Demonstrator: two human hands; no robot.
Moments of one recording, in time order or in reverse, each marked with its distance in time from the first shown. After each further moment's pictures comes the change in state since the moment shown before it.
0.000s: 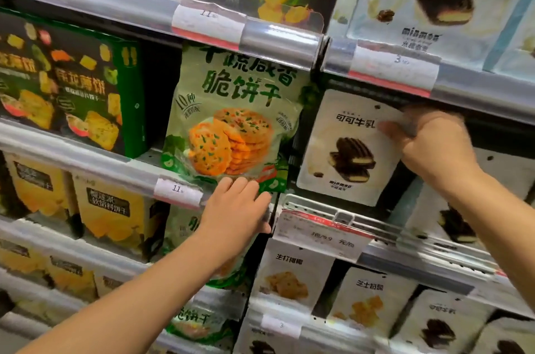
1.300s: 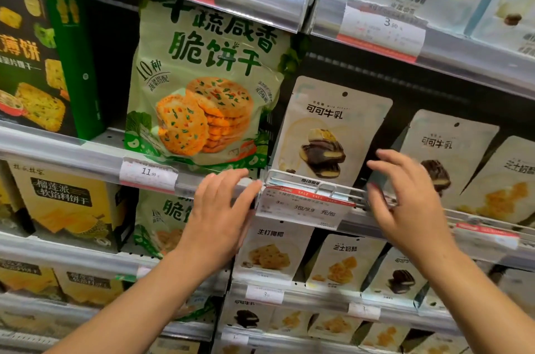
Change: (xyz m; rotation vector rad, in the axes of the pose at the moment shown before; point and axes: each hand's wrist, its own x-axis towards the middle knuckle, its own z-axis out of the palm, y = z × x) left_hand -0.037 0.023 0.036 -0.390 0.369 -0.024; right_hand -0.117 0.035 0.044 -0.097 0.069 -0.150
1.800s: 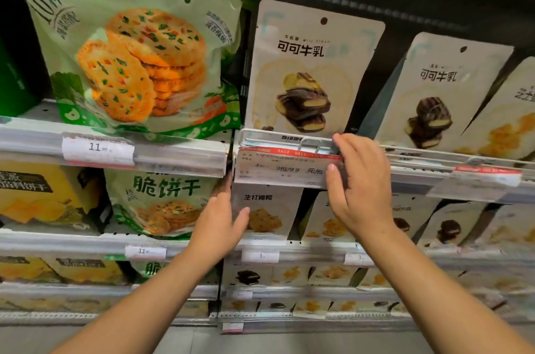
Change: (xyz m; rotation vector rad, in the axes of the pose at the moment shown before) left_hand -0.046 0.022 0.075 -0.460 -0.579 -0.616; right_hand -0.040 -0.005 0.069 0.070 0.024 0.136
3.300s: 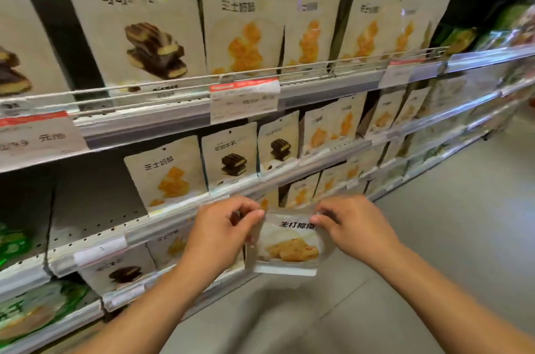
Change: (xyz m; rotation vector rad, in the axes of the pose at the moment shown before) left_hand -0.133 0.242 0.161 -0.446 -0.429 0.275; right_hand -0.238 0.155 -0.224 -0.180 -0.557 0.640
